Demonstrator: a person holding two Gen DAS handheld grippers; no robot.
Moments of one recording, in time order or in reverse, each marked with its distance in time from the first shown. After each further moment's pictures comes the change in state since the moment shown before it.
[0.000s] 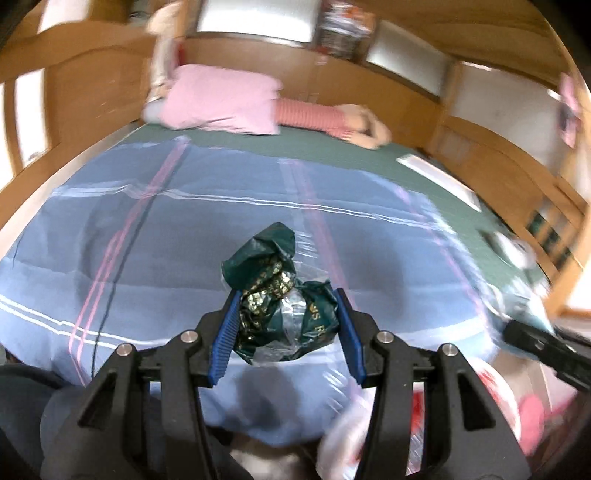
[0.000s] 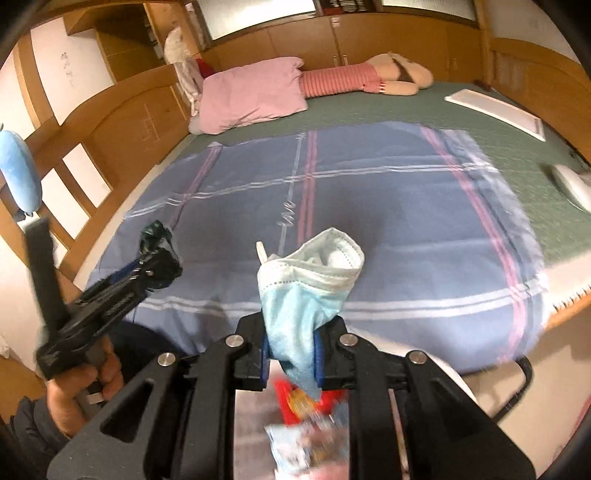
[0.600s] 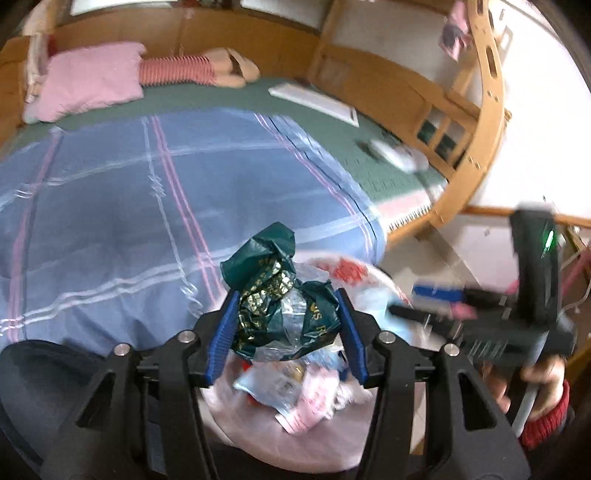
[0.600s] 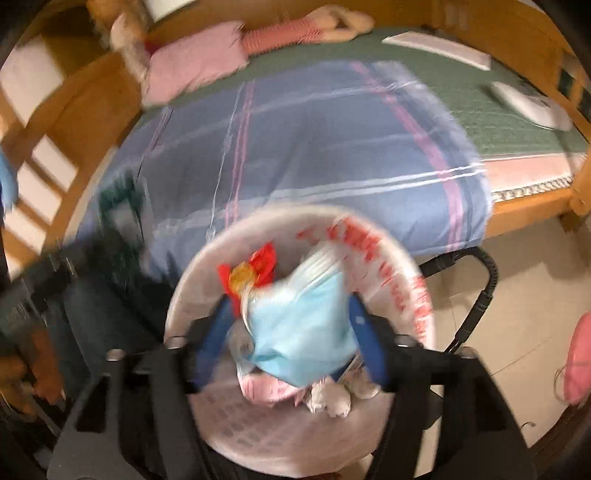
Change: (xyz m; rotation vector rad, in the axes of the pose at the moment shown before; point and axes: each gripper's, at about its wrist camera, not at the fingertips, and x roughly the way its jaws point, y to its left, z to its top) left arm -0.047 -0.093 -0.048 0.233 0.285 -0.385; right arm -0.045 -0.053 -0.074 0.197 0.109 -0.101
